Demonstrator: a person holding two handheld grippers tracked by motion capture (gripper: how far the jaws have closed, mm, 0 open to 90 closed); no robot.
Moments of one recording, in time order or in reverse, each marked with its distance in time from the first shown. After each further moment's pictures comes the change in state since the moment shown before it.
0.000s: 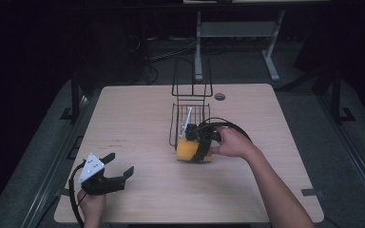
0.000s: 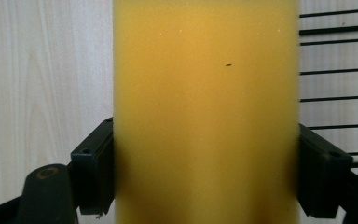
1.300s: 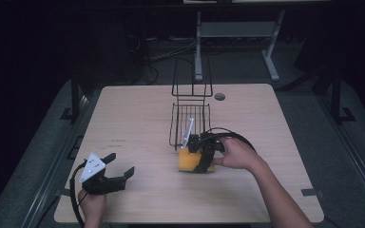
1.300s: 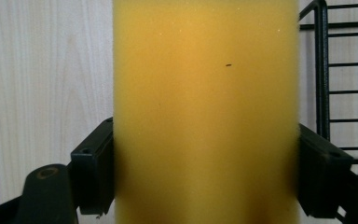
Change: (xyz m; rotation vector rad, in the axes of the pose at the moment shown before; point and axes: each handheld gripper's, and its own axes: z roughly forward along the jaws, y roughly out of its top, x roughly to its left) left arm 0.000 -0.001 0.002 0.009 -0.002 0.000; right arm 0.034 -0.009 0.001 0.001 -0.006 -0.026
